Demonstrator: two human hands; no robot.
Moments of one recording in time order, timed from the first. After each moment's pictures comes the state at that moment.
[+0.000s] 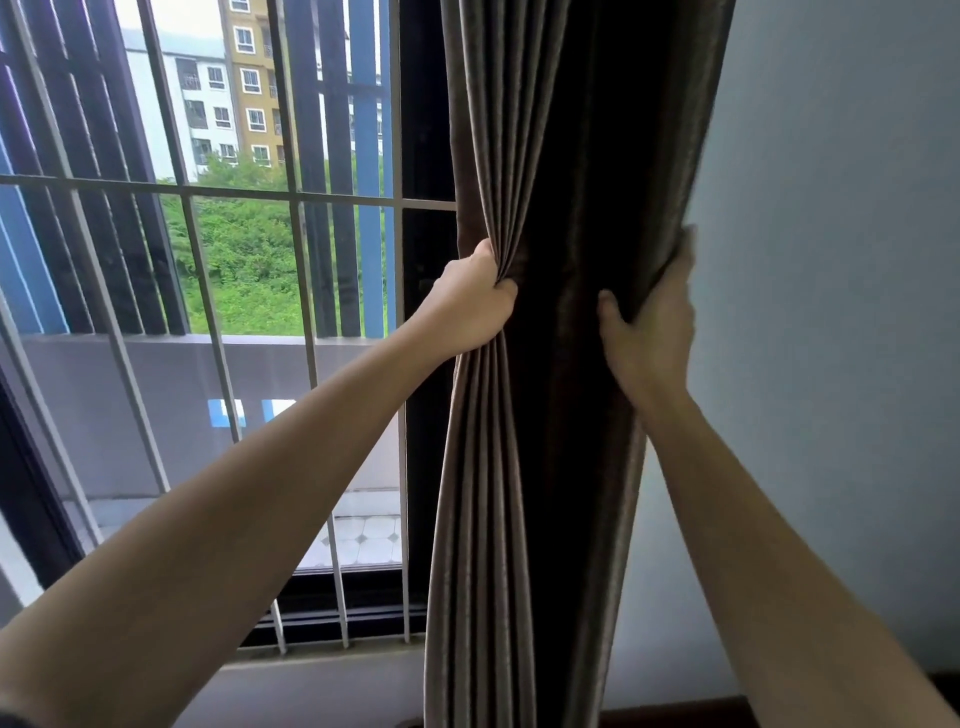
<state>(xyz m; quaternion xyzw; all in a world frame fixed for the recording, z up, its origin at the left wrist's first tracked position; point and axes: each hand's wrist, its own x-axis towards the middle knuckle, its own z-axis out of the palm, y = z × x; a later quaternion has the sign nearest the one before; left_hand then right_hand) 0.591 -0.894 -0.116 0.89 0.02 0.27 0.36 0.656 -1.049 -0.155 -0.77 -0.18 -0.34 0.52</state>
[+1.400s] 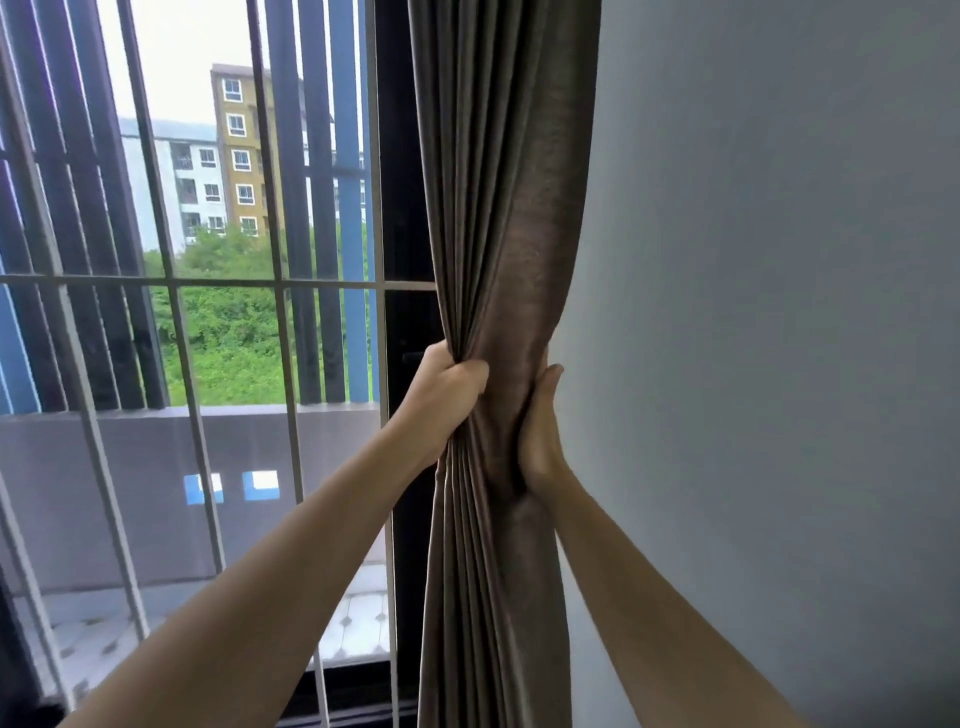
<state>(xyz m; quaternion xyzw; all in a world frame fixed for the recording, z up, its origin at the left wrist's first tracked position) 0.593 -0.899 -0.130 0.75 -0.01 0.29 0.59 0.664 -0.984 -0.187 -0.58 -0.30 0.01 0.75</state>
